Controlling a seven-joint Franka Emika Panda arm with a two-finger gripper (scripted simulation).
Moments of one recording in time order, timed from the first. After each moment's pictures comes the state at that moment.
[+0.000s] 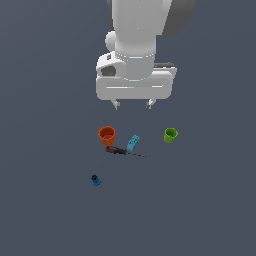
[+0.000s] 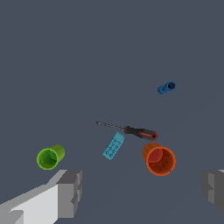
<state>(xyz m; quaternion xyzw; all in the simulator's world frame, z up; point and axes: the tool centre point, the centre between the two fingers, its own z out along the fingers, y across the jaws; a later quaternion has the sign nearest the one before) -0.001 0.016 0.333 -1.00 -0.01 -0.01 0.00</state>
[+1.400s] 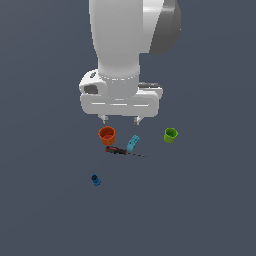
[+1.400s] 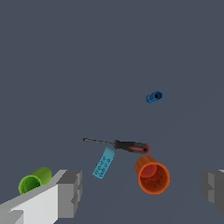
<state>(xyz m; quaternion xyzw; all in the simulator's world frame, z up) 0.039 -0.021 0.308 -1.00 0.03 -0.01 0.00</state>
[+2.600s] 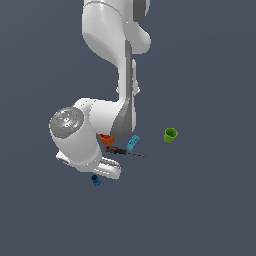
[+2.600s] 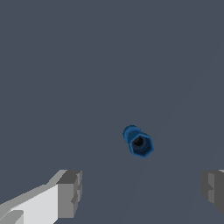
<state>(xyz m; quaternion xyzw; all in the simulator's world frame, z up) 0.127 -0.123 0.123 -0.99 0.14 0.00 0.00</state>
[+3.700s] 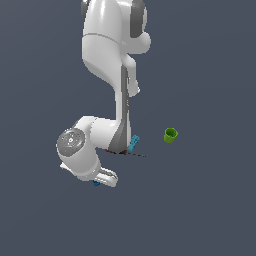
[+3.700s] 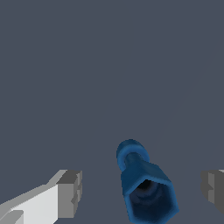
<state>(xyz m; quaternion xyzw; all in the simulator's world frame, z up) 0.131 -0.137 0.055 -0.99 0.16 0.00 0.00</state>
